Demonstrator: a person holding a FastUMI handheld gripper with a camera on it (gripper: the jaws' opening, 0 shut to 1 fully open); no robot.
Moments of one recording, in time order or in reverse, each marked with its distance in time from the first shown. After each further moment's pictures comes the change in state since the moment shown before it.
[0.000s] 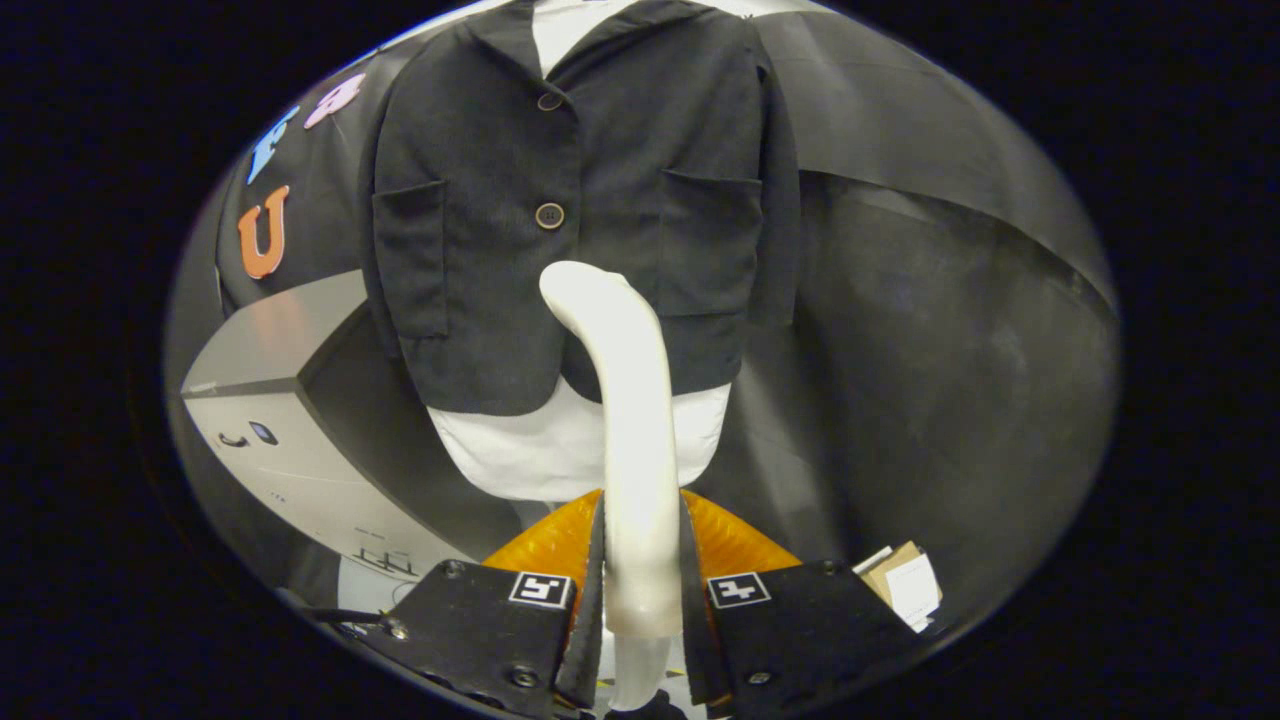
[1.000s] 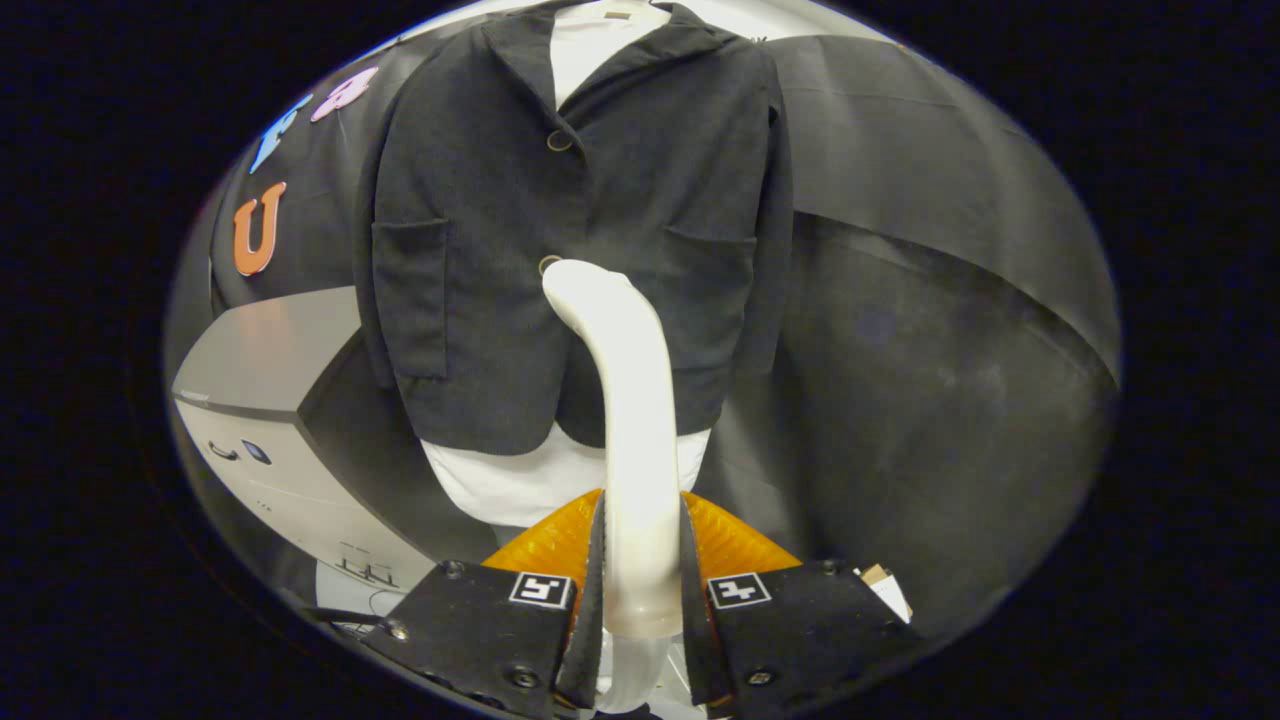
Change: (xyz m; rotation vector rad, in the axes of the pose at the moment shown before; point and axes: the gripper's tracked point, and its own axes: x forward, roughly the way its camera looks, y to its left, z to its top) arm -0.014 0.000 0.027 -0.046 -0.038 -0.096
